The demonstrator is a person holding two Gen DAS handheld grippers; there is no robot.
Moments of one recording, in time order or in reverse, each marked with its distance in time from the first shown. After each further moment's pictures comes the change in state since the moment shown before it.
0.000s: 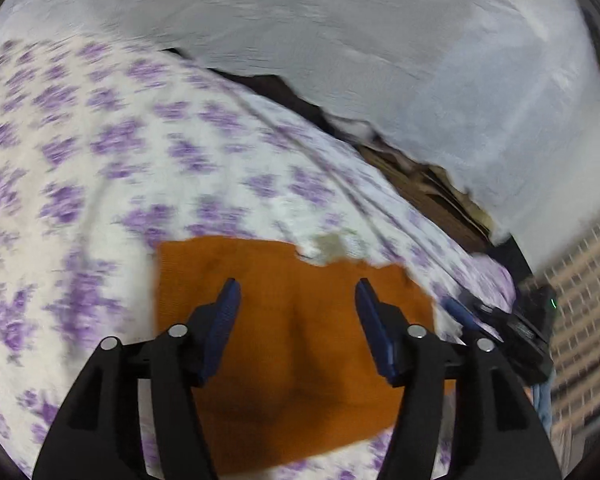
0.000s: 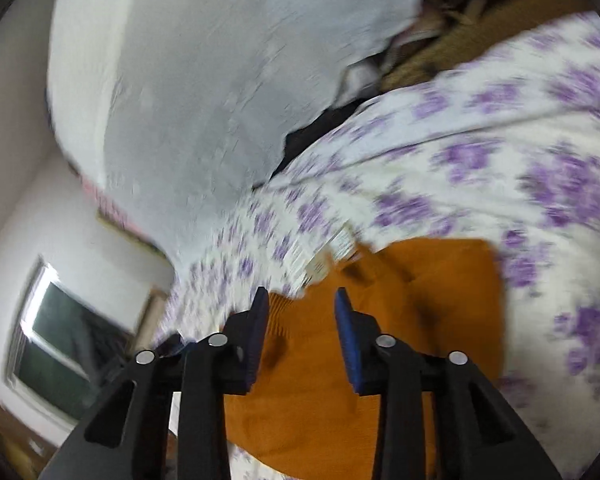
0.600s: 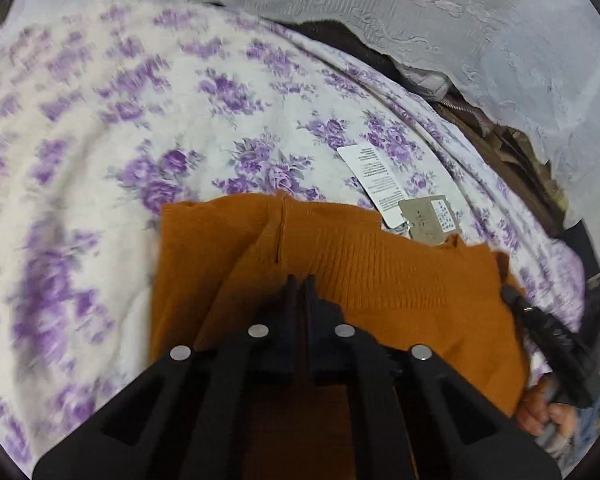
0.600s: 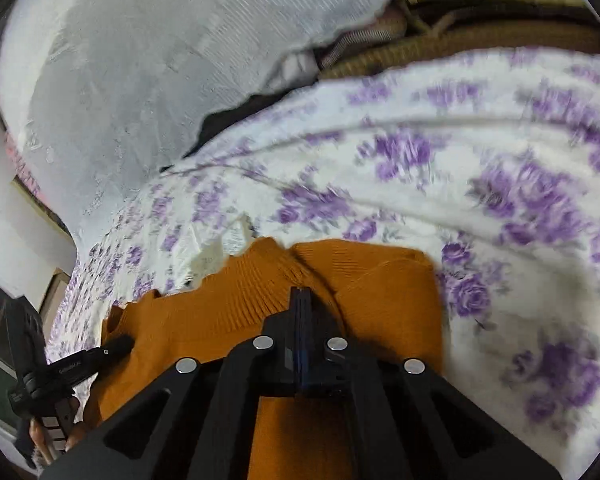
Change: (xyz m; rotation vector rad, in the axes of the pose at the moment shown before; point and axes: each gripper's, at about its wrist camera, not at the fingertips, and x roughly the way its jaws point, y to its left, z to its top) left arm 0.067 0.013 -0.012 -0.025 0.092 0.297; right arm 0.030 -0.016 -0.007 -0.117 -0.044 -0.363
